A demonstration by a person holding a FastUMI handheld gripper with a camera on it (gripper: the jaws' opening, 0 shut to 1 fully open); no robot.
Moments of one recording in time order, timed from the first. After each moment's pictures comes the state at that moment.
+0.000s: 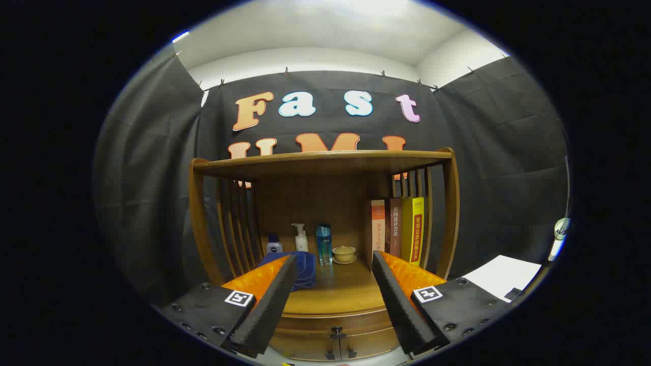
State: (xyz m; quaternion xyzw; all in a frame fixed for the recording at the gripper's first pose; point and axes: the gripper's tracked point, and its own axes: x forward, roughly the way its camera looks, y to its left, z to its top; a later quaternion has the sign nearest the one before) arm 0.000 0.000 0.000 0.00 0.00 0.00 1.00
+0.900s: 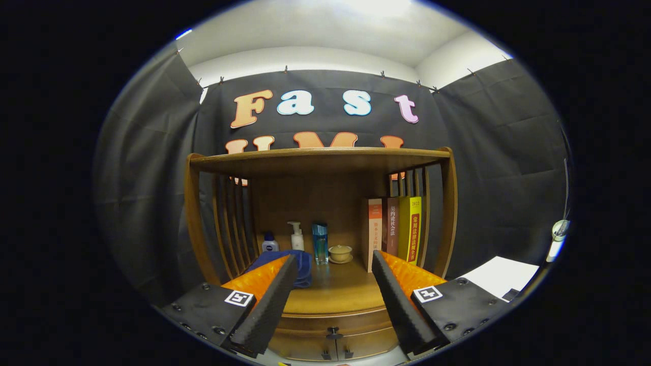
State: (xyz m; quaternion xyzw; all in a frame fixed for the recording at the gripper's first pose) arm 0.006 -0.007 -0.005 -0.01 0.00 -0.01 1.00
